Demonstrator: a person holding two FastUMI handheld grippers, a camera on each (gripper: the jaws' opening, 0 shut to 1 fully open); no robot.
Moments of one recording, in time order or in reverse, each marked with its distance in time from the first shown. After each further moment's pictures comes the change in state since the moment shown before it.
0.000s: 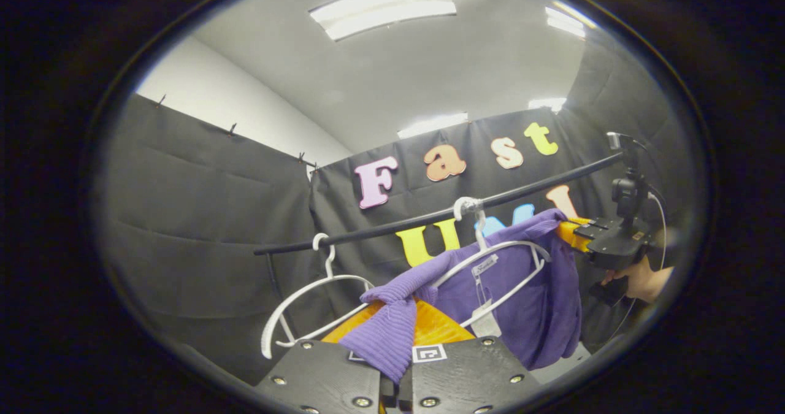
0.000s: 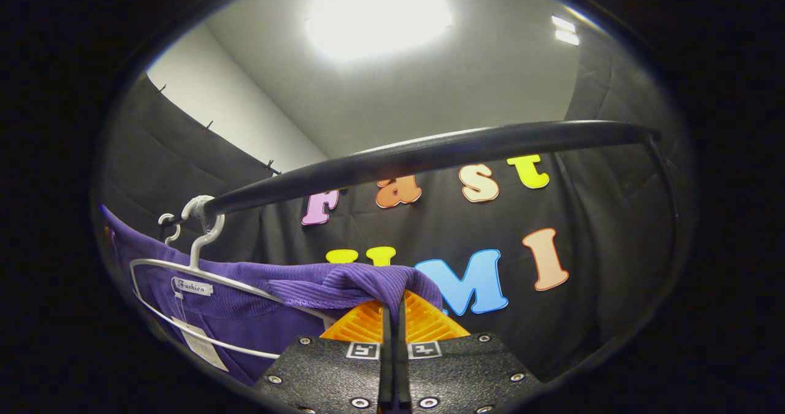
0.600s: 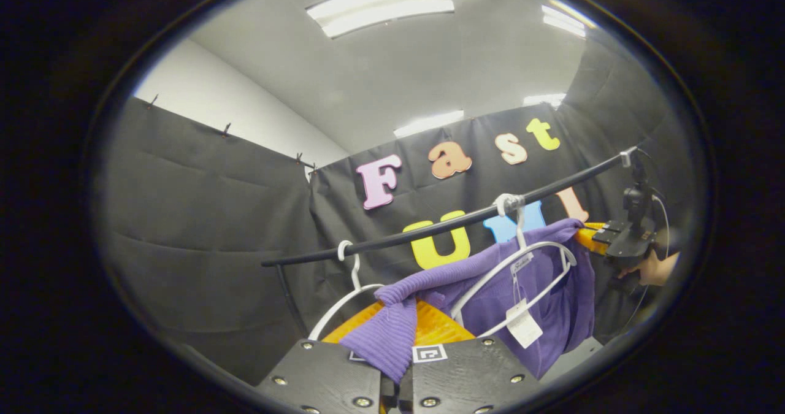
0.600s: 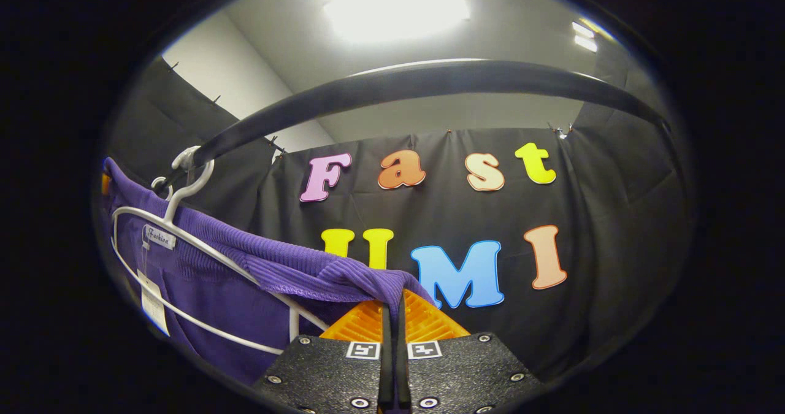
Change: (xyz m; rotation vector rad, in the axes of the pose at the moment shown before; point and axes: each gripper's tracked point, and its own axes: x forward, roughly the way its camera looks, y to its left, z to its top) left arm 0.046 0.060 -0.007 -0.016 0.002 -0.043; right arm 0.009 -0.004 -0.041 -0.079 0.066 0.012
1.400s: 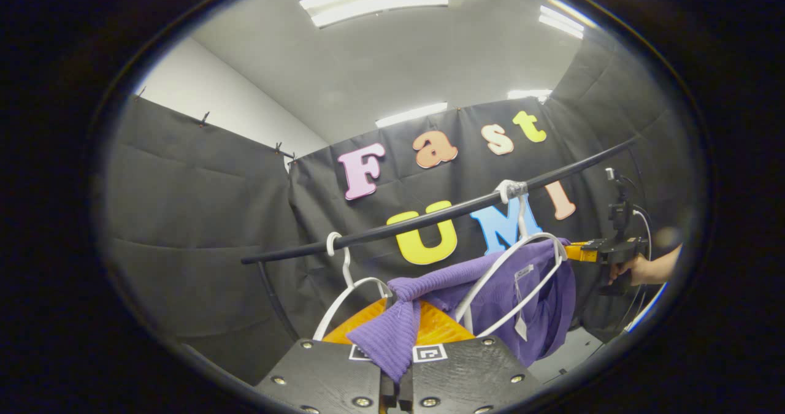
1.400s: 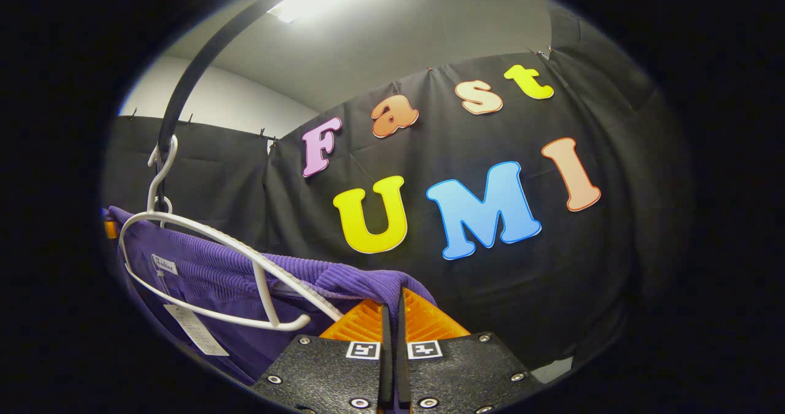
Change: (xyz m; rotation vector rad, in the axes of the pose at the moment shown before) left arm 0.031 0.000 -0.026 0.015 0.047 -0.109; right arm 0.016 0.012 -0.090 0.278 0.229 0.094
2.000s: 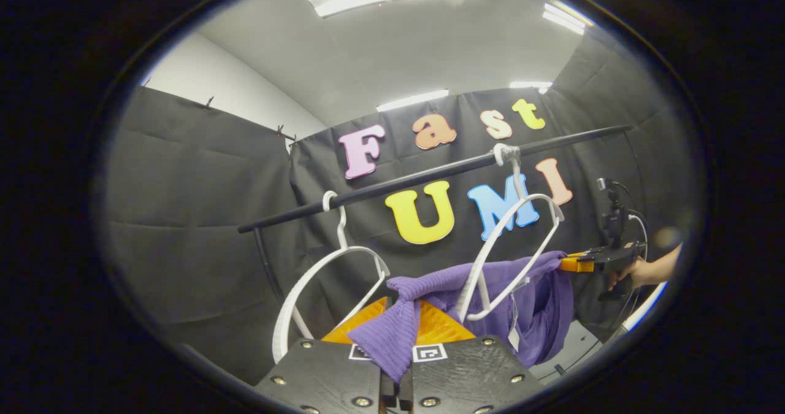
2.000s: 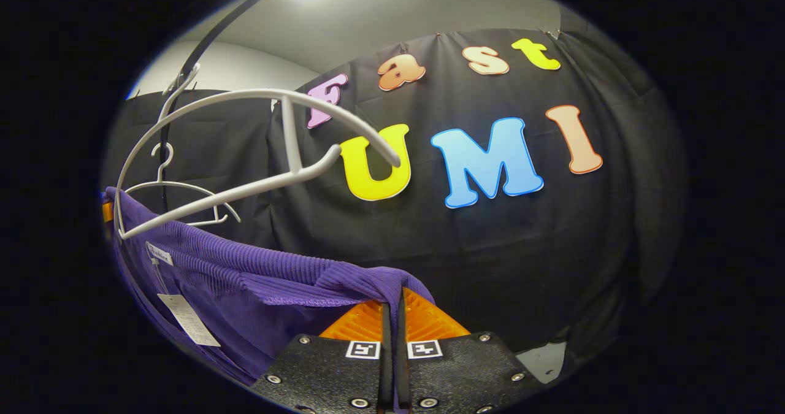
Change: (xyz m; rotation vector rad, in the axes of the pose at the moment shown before) left arm -0.026 -0.009 -0.056 -0.015 0.079 0.004; right arm -0.025 0.012 -0.093 -0.025 0.200 0.003
